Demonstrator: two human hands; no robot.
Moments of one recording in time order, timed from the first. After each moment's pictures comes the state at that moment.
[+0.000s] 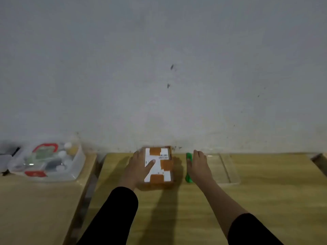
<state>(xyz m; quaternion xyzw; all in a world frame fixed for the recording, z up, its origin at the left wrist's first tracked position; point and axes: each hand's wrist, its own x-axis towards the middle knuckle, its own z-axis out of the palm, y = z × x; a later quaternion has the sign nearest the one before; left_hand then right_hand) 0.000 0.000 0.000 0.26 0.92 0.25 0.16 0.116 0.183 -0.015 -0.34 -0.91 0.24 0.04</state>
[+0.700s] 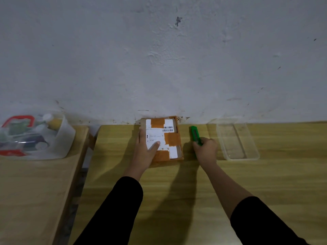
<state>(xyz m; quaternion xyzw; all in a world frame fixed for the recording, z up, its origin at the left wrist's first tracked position) 0.001 0.023 -0.056 0.15 0.88 0.40 0.20 0.092 0.192 -0.097 -0.50 -0.78 0.36 0.10</state>
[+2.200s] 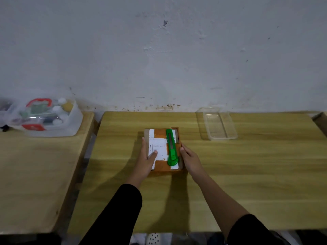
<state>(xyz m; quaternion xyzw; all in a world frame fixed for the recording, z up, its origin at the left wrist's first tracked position) 0.105 -0.033 -0.082 0.12 0.75 0.55 0.33 0.198 0.113 -0.080 -0.36 -0.65 0.66 0.07</state>
